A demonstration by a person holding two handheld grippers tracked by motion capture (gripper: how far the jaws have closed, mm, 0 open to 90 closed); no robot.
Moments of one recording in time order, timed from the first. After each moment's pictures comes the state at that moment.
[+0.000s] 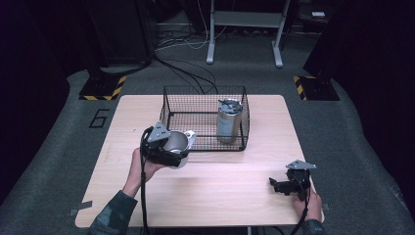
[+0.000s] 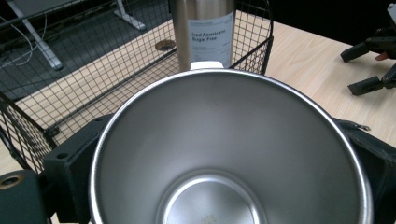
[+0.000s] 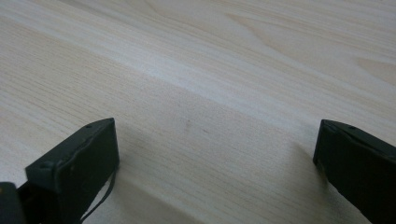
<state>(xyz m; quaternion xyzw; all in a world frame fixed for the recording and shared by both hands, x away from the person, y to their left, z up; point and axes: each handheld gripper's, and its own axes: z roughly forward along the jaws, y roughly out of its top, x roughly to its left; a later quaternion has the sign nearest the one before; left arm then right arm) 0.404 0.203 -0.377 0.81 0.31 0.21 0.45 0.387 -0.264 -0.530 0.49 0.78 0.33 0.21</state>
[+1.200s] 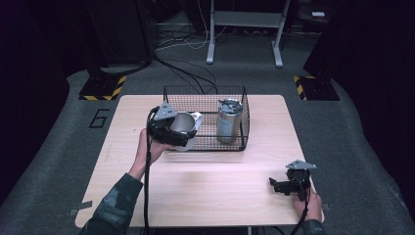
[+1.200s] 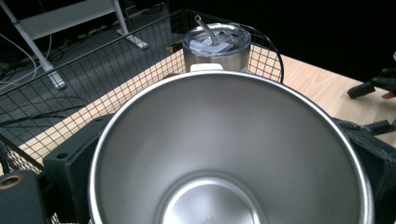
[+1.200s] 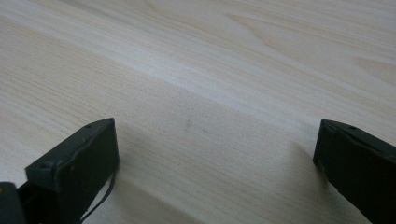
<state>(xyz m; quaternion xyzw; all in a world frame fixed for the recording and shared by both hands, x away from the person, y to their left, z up) 0.445 0.186 -0.343 0.80 0.30 0.21 0.47 0.387 -0.264 -0.530 0.49 0.78 0.33 0.21</state>
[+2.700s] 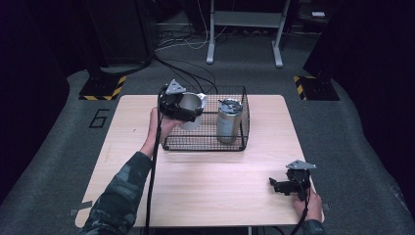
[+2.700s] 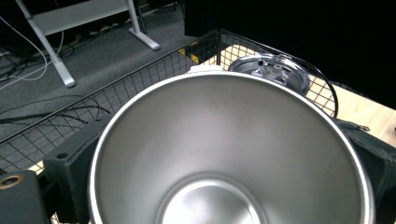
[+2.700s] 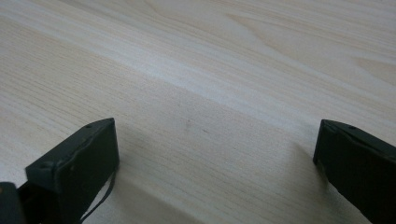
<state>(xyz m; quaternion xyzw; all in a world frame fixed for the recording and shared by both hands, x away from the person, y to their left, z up) 0.519 0.167 -0.332 0.79 0.33 0.22 0.47 0.387 -0.264 -0.530 0.49 0.78 0.33 0.21</state>
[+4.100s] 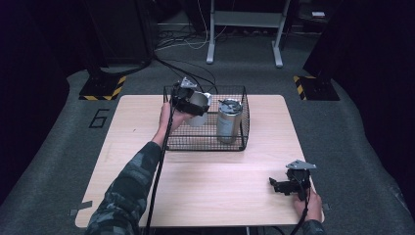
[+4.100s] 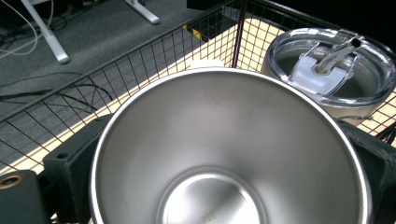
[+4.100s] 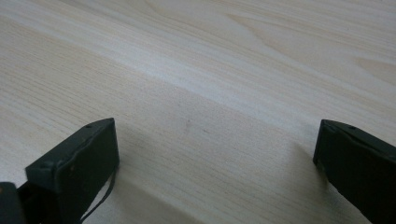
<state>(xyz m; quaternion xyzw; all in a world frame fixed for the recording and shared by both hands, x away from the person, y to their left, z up) 0.573 0.146 -0.364 0.81 0.34 0.19 0.42 0.387 -0.264 -0.530 0.49 0.78 0.33 0.21</state>
